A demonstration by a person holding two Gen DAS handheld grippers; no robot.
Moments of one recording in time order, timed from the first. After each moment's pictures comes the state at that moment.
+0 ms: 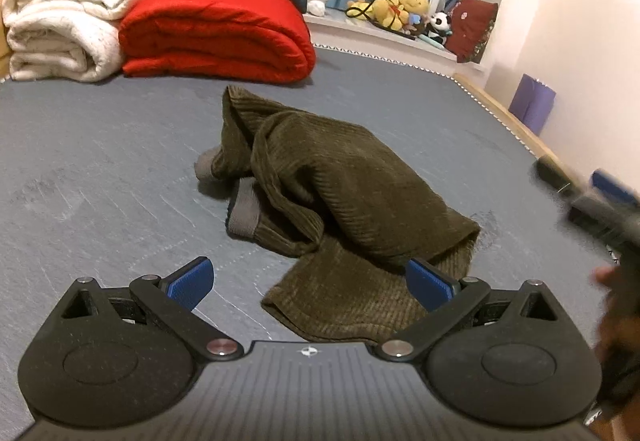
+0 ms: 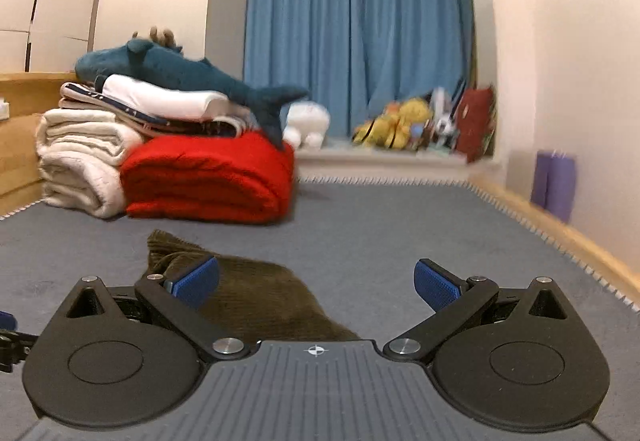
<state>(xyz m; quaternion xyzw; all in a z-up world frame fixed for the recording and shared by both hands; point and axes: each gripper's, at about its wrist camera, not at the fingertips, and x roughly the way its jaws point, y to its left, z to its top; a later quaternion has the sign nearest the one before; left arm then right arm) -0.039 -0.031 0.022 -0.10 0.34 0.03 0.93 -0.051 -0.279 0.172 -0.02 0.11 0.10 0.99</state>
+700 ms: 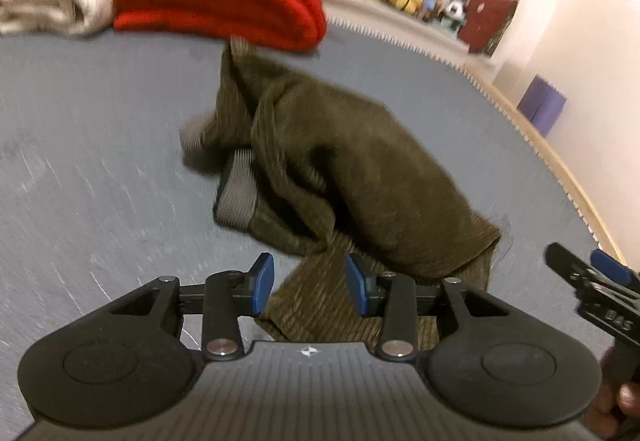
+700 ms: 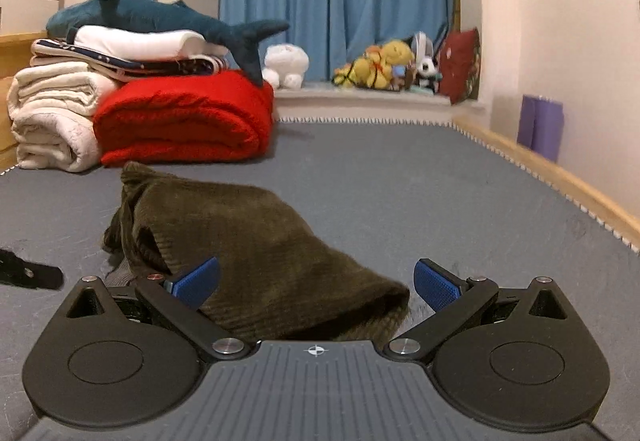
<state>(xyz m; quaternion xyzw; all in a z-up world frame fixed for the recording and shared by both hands) 0.032 -0.003 -0.037 -0.15 0.39 0.02 0.91 -0.014 -0.249 0.109 -0.02 0.21 0.07 0.98</state>
